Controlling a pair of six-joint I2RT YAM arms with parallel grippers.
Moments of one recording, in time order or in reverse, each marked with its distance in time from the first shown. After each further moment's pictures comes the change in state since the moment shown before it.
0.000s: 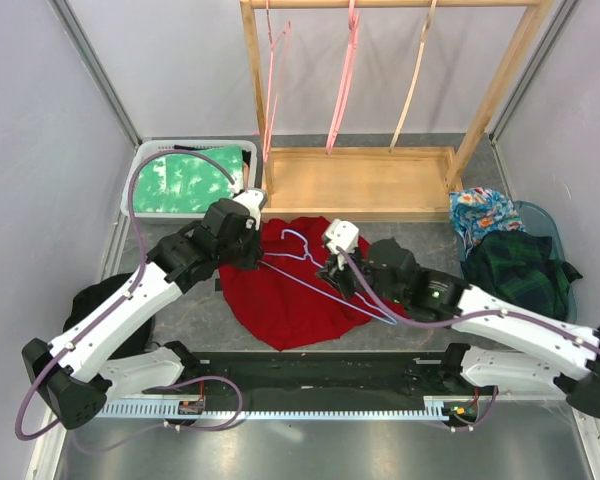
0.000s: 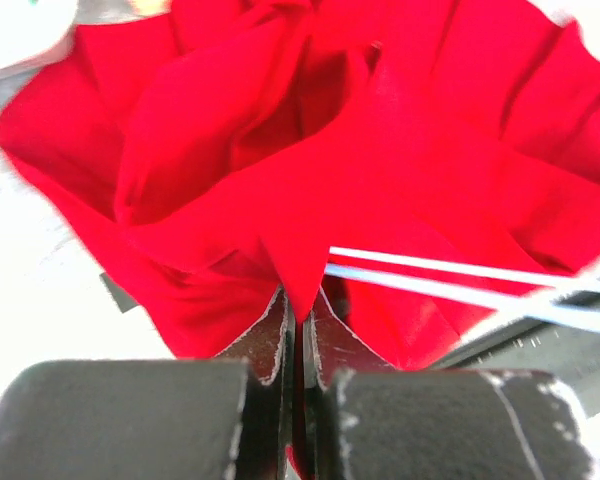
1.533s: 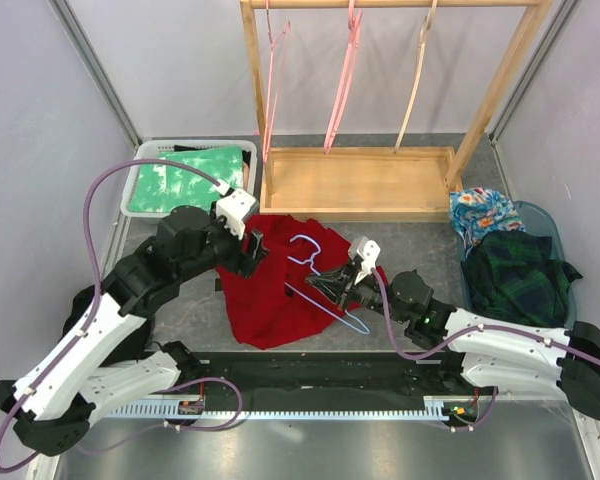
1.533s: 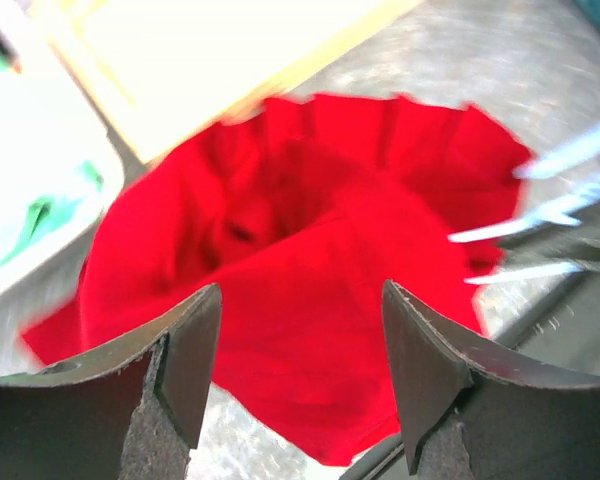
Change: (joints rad) left arm -0.026 -0.202 0.043 0.058 0.088 0.305; right arm 0.000 0.008 -0.447 0.885 -0.066 0.151
